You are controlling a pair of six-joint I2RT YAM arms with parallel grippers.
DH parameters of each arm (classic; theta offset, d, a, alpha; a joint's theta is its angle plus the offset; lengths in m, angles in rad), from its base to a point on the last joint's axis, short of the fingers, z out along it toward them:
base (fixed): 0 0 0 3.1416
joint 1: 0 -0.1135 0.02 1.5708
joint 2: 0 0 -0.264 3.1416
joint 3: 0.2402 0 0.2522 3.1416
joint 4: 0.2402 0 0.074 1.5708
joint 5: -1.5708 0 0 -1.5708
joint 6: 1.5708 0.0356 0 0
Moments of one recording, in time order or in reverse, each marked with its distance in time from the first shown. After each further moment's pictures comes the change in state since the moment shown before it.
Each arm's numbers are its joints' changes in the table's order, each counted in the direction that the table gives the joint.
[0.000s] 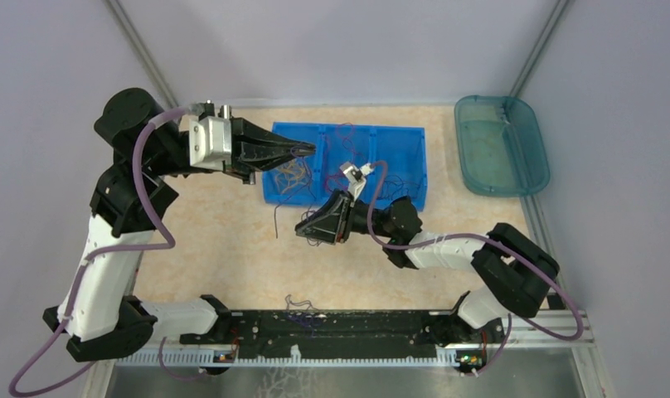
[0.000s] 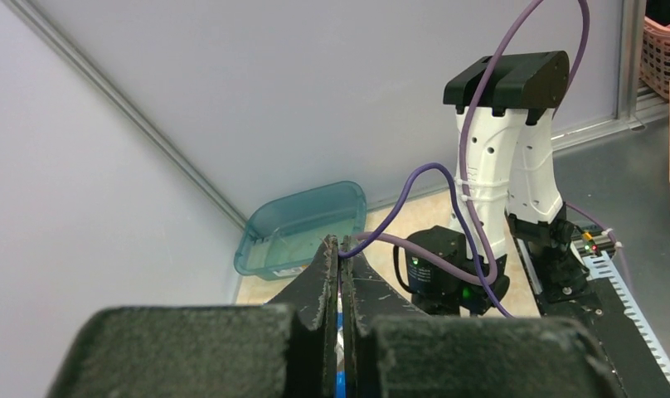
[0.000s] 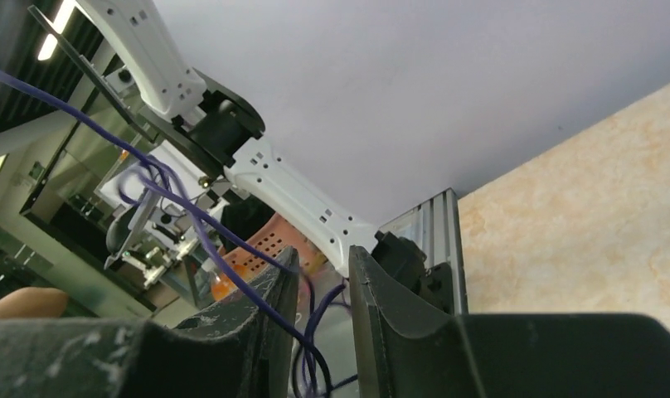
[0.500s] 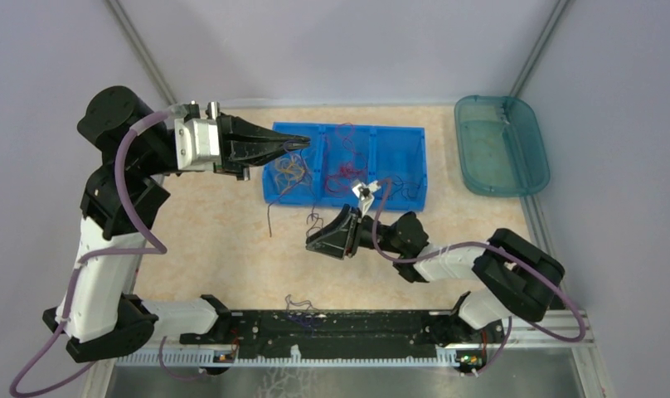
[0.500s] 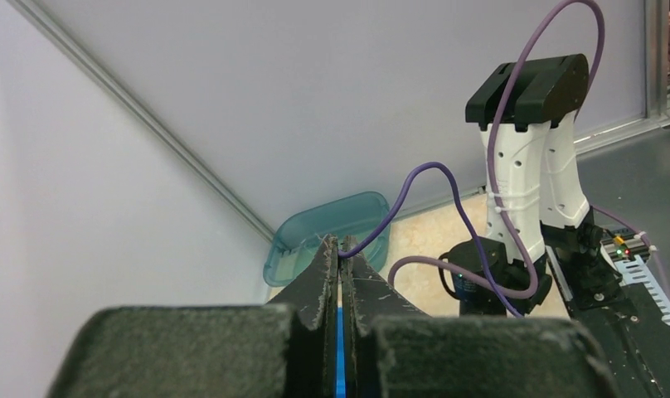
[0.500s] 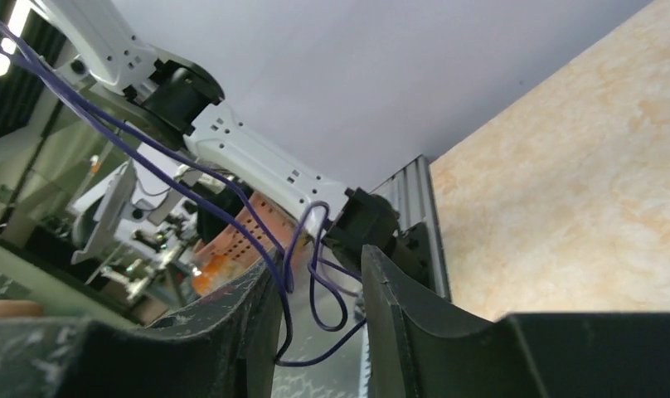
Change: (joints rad) left arm 0.000 0.014 0.078 0.010 0.017 0.048; right arm -0.017 -0.008 -0.176 -0.055 -0.060 -0.019
